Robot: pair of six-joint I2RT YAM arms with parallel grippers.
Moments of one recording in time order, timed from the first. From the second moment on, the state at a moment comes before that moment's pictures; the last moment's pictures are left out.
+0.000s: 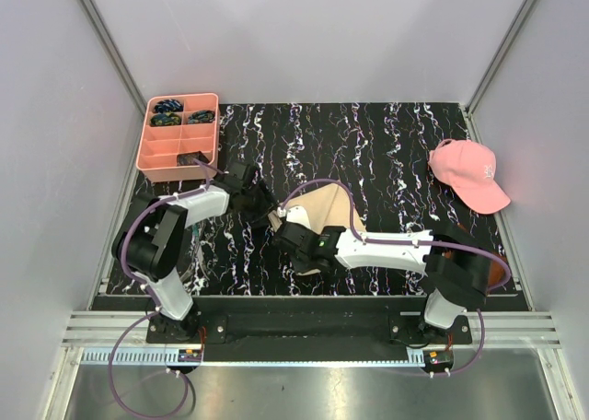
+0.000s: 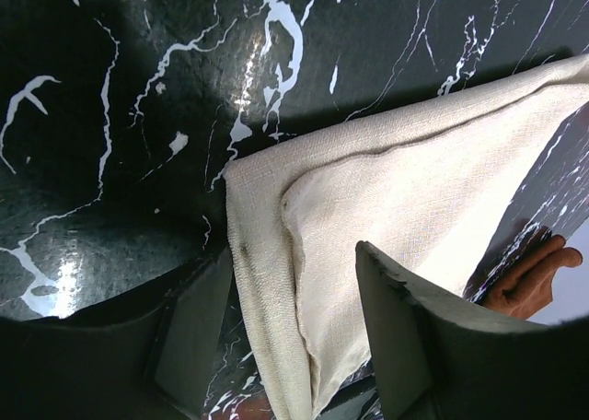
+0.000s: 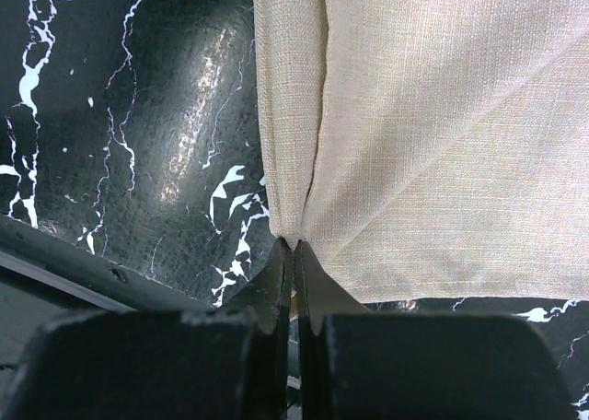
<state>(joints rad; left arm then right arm) -0.41 1.72 0.93 -0.24 0.25 -0.99 1.18 1.67 1.07 -0.48 0.30 0.69</state>
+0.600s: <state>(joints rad) -0.41 1.75 0.94 -0.22 0.22 -0.99 1.17 1.66 1.06 -0.47 0.30 0.69</state>
